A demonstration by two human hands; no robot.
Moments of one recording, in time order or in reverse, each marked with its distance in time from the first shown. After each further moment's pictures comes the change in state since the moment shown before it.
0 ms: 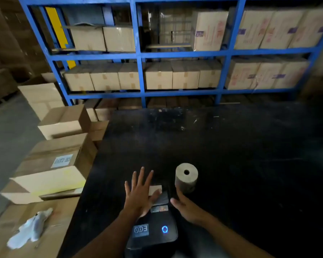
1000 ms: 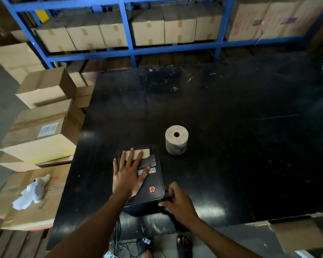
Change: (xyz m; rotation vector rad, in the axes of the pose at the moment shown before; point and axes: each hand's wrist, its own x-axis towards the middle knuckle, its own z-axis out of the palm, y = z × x) left_hand -0.027 -0.007 0.053 0.195 0.076 -0.043; right_hand -0.063 0.071 0.064 -0.010 0.294 -0.077
